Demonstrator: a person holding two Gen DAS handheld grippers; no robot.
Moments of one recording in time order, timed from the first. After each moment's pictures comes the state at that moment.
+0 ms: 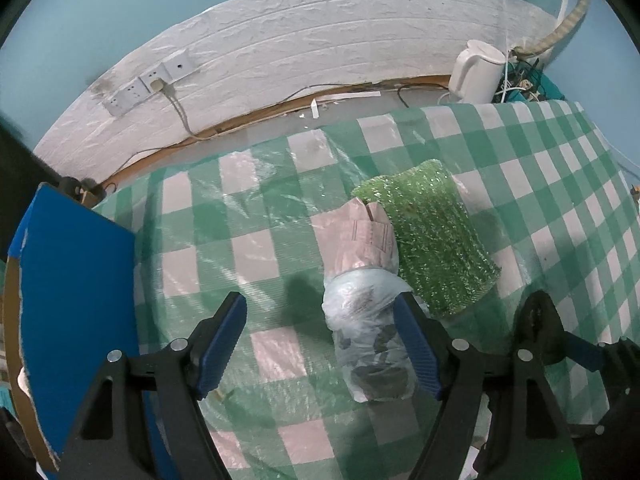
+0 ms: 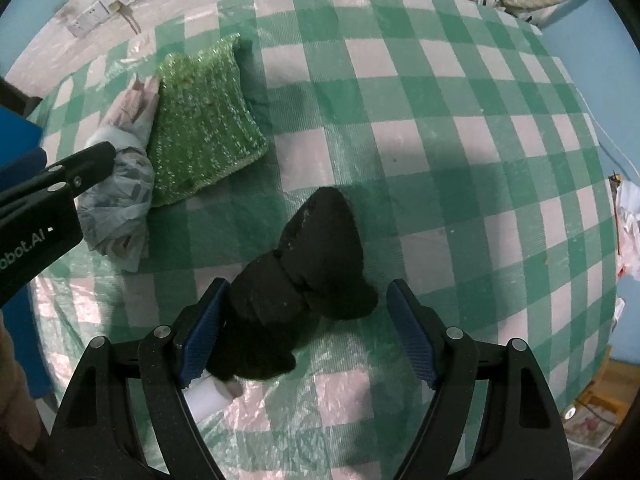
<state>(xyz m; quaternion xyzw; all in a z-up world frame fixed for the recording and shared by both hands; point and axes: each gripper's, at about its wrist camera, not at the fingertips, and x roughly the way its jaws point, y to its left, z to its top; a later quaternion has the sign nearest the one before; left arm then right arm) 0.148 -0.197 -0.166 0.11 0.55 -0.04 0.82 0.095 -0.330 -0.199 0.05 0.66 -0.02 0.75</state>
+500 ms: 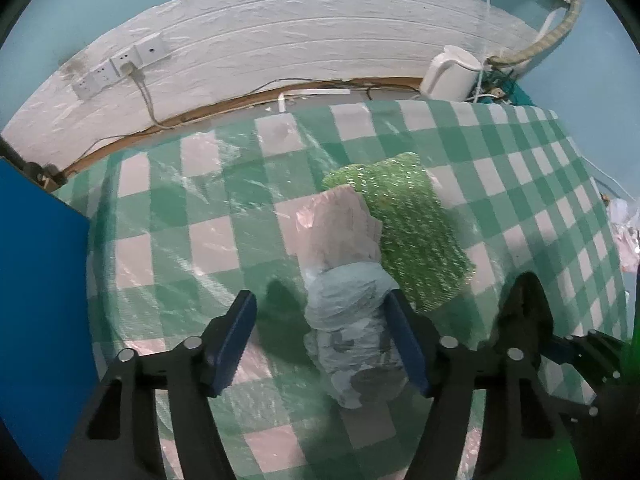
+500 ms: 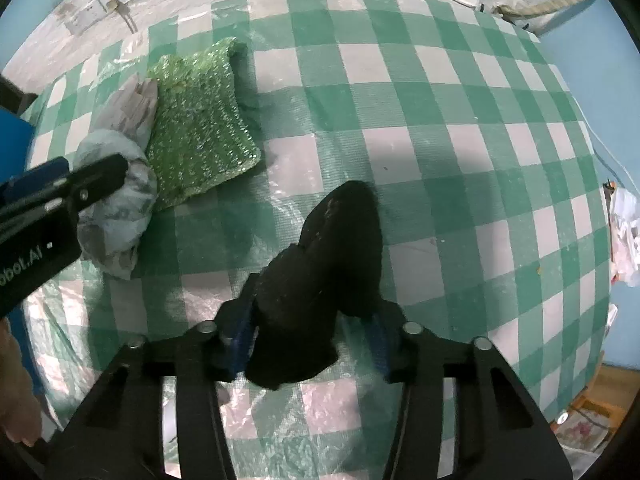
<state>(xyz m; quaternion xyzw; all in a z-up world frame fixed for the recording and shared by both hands) 0.147 -0.192 -0.177 0.05 0.57 -0.10 0.82 0.095 -0.320 -0.202 0.03 0.65 -0.02 0.76</state>
